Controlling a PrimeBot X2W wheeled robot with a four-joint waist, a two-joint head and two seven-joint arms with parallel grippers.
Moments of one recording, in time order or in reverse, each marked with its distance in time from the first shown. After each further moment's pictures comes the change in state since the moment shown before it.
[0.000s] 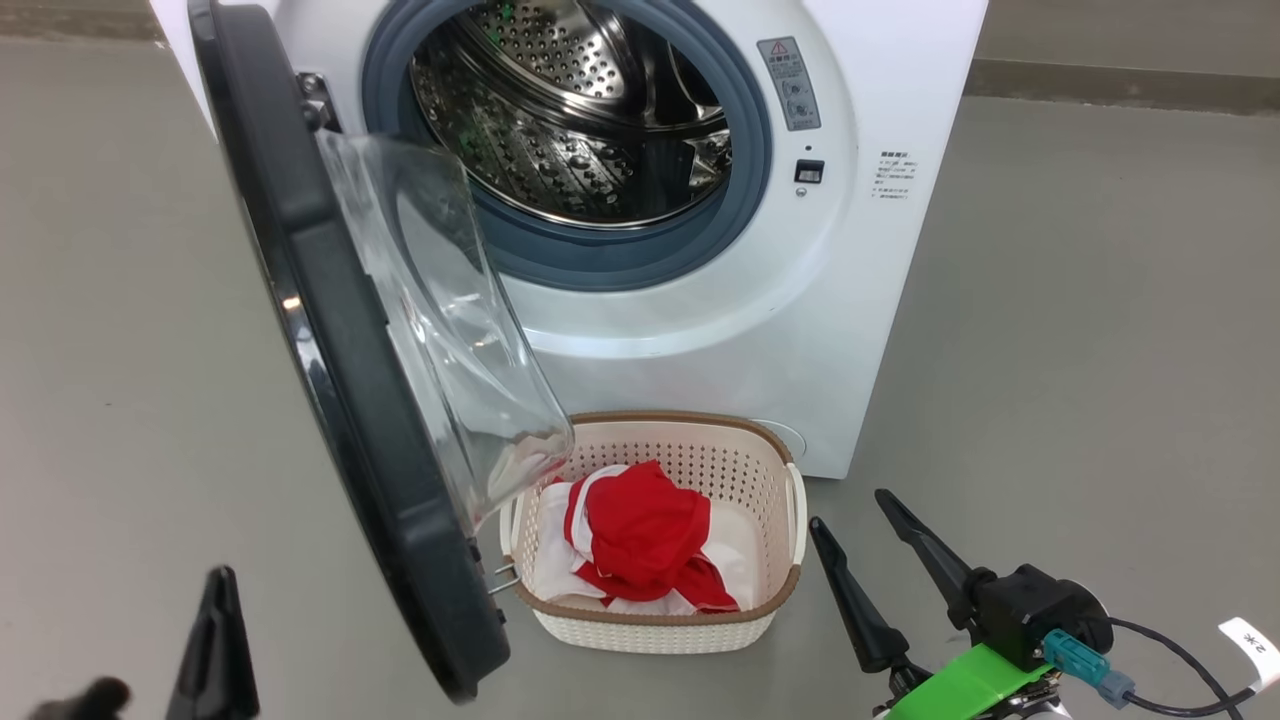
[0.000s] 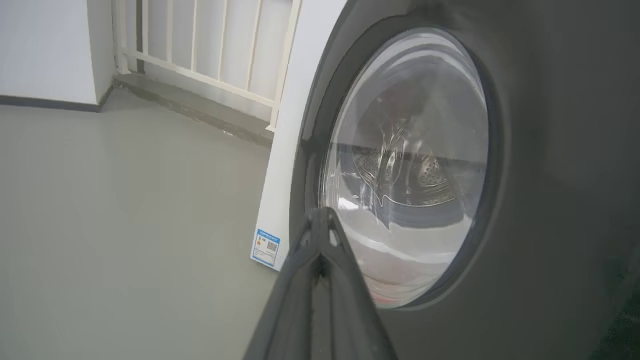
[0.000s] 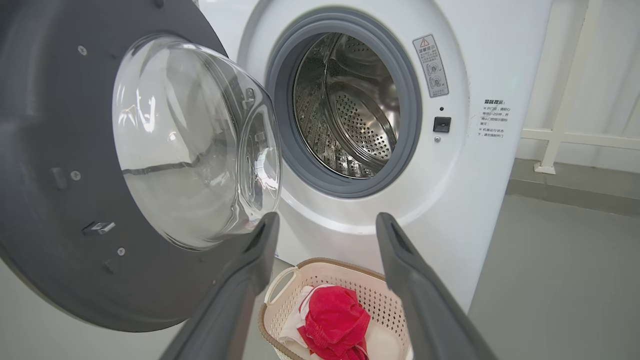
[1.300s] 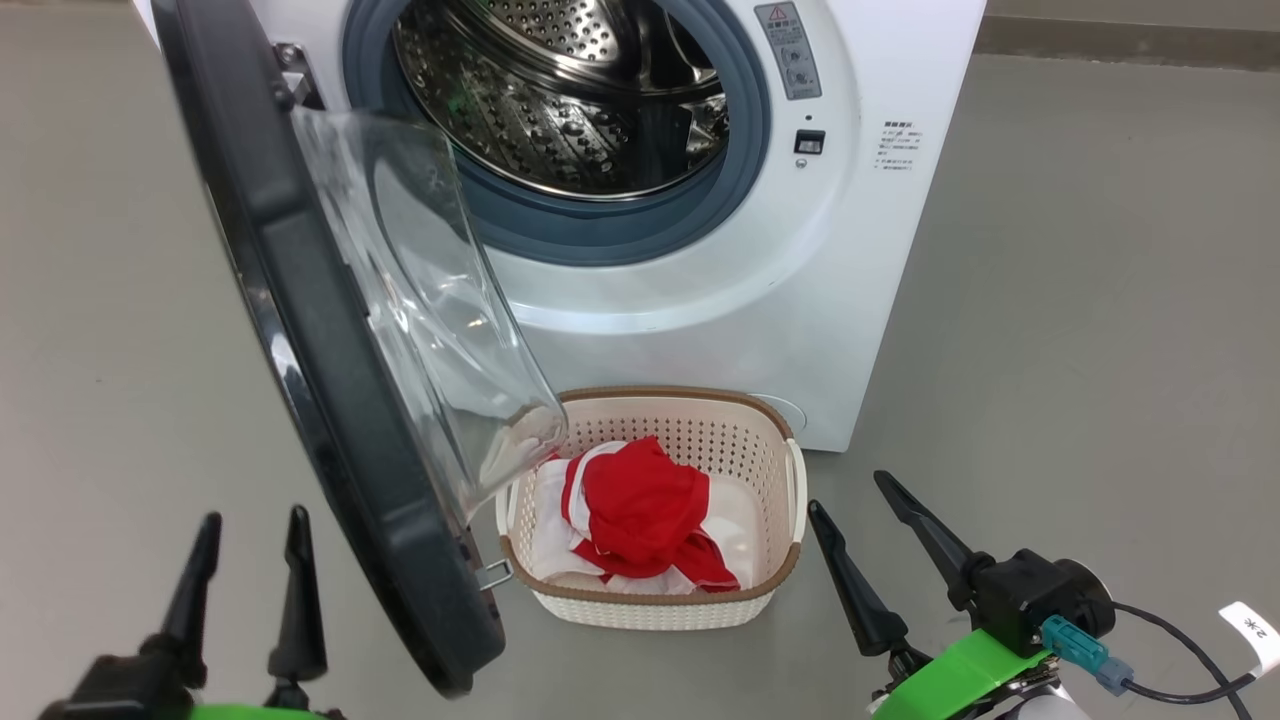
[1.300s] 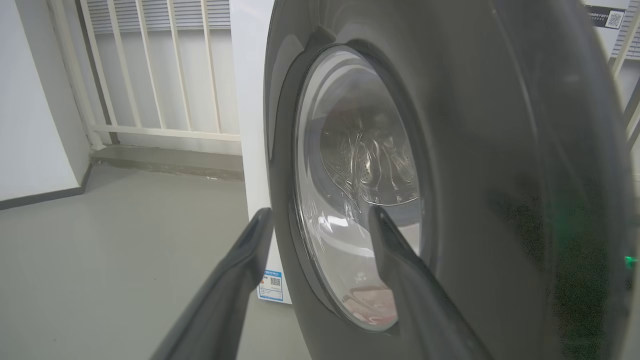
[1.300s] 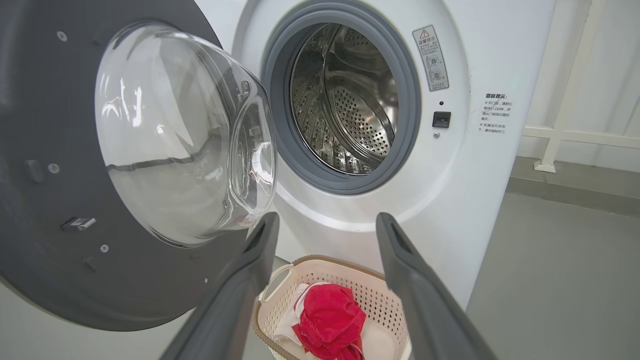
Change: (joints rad) left arm -0.045 0.075 -0.101 -0.098 0.122 0.032 -0.013; right arm -0.026 -0.007 0.004 -0.004 -0.014 0.000 0.000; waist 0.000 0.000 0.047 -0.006
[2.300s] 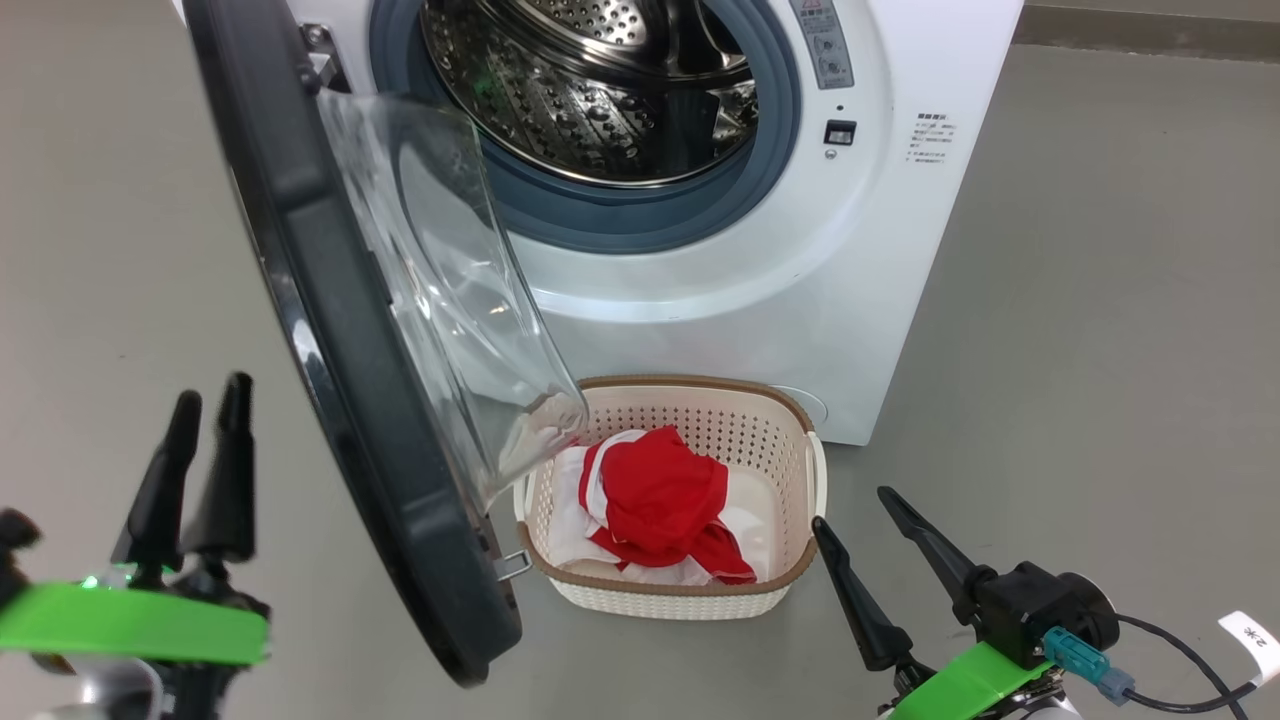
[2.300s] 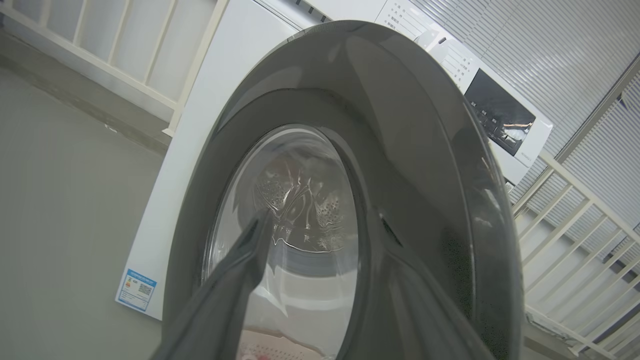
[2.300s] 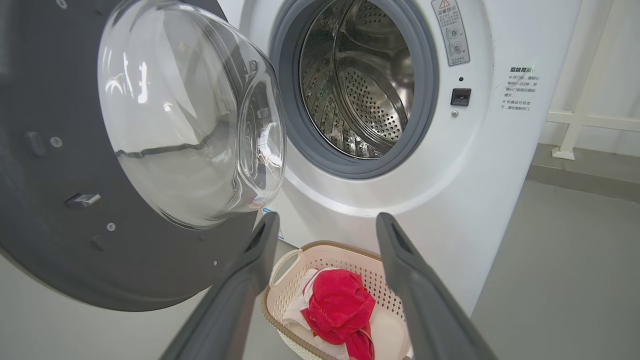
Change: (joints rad) left arm -0.151 0.061 0.049 -0.114 -0.669 -0.089 0.261; right arm 0.018 -0.014 0.006 0.007 0.005 0.000 0.000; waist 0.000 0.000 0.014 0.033
